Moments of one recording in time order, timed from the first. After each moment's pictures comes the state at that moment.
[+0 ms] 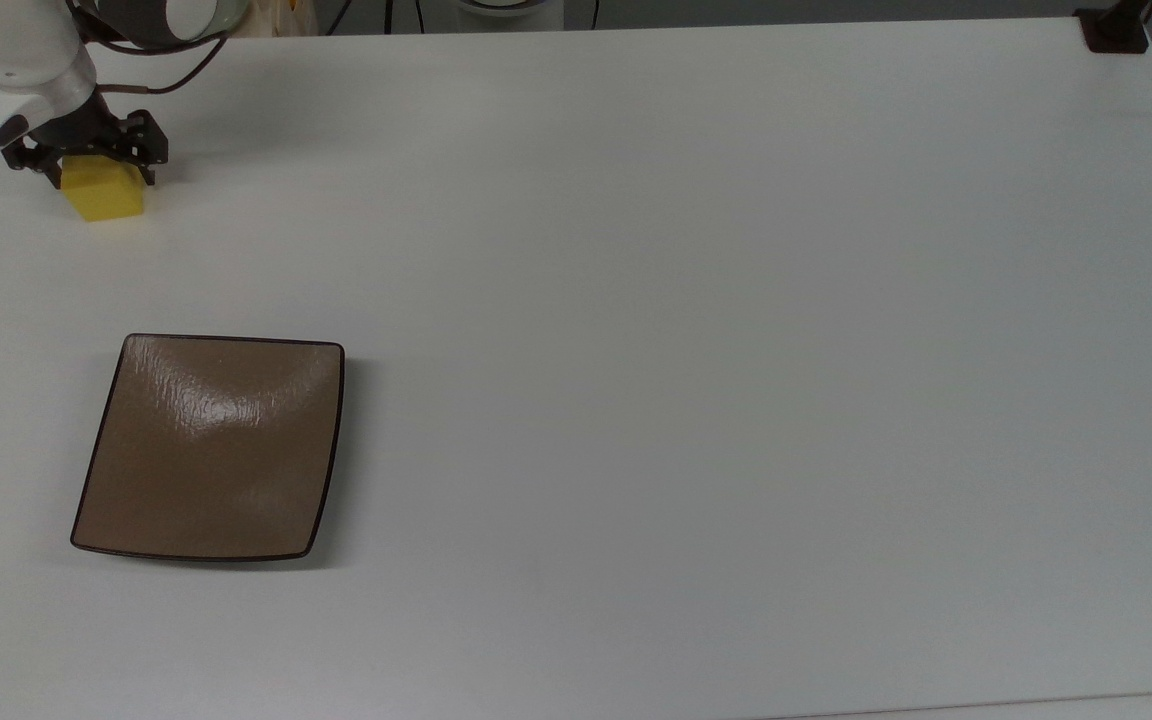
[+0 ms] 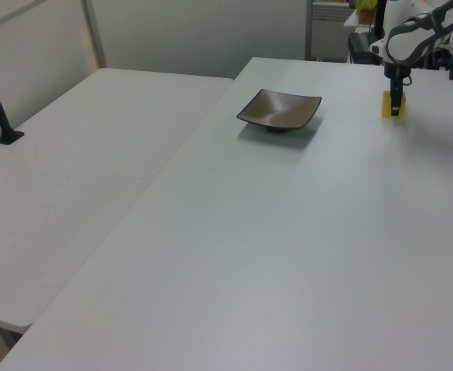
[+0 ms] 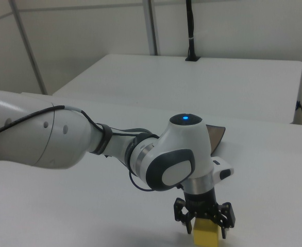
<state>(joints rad) -0.58 0.36 0.01 -1.91 -0.21 2.30 -0.66</state>
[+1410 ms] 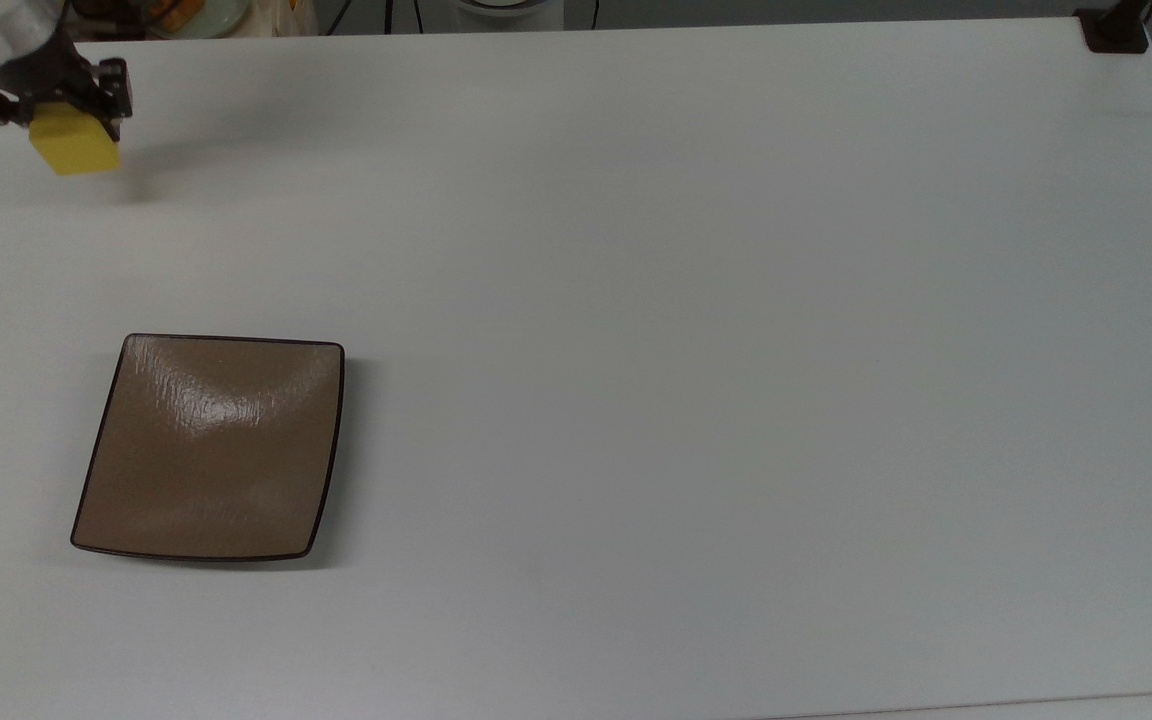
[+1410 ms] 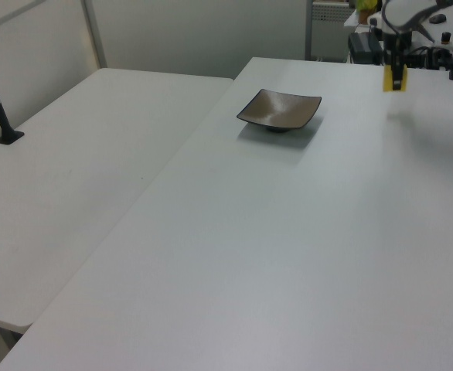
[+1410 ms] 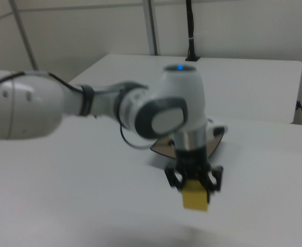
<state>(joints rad) -0.53 0.26 0.02 -1.77 -0.18 2.00 -0.68</state>
